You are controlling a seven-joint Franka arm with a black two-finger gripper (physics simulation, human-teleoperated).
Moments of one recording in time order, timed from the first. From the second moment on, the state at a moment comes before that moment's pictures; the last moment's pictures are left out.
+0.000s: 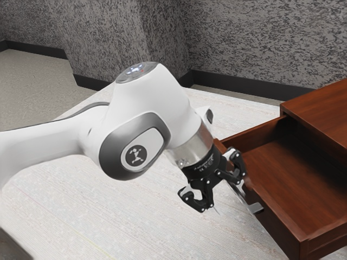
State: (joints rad) arm -0.47 -0.11 0.15 -1.97 -0.16 2.16 -1.41
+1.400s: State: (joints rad) arm -0.51 -0.19 0.28 -1.76 0.01 1.60 -1.54
